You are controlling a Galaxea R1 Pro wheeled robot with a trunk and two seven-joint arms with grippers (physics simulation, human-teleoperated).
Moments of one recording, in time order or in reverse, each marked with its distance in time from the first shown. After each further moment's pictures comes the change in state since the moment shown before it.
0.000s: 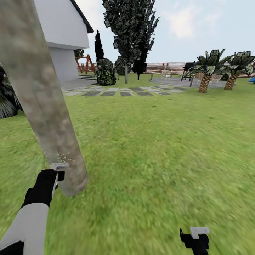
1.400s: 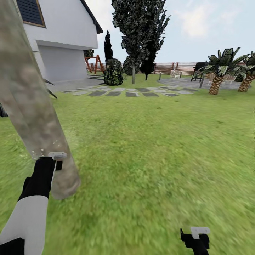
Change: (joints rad) left arm -0.046 0.006 -0.080 -0.163 -0.007 0.189 0.001; right arm 0.000 -0.003 0.000 -0.001 0.000 0.000 -0.001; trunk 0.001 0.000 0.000
